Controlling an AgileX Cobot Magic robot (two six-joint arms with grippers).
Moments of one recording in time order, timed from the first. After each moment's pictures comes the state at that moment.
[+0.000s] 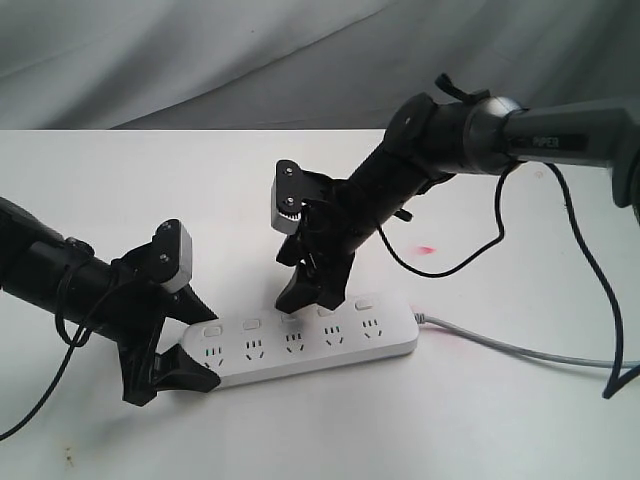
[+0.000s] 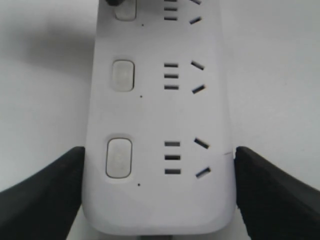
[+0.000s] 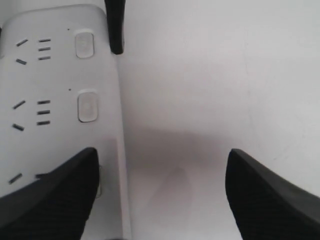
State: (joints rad) left arm -0.04 1.93 -0.84 -1.11 0.76 2.09; right arm 0.47 2.27 -1.62 0.79 0.92 -1.62
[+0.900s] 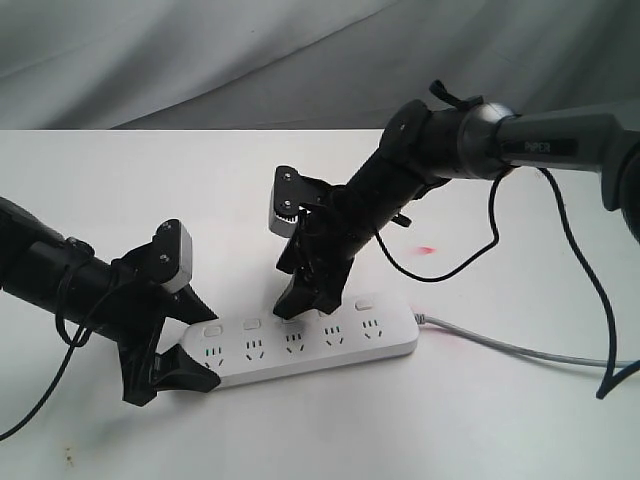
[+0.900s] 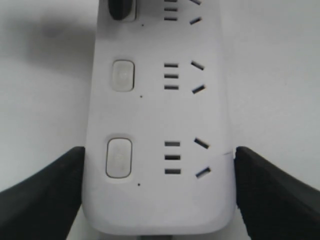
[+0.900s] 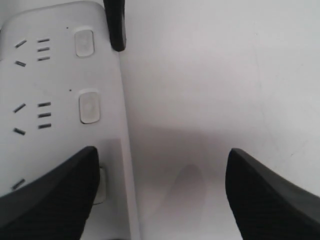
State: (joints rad) left arm -0.04 1.93 -0.84 -1.11 0.76 2.09; right arm 0.47 2.29 -1.62 0.76 0.93 -1.55
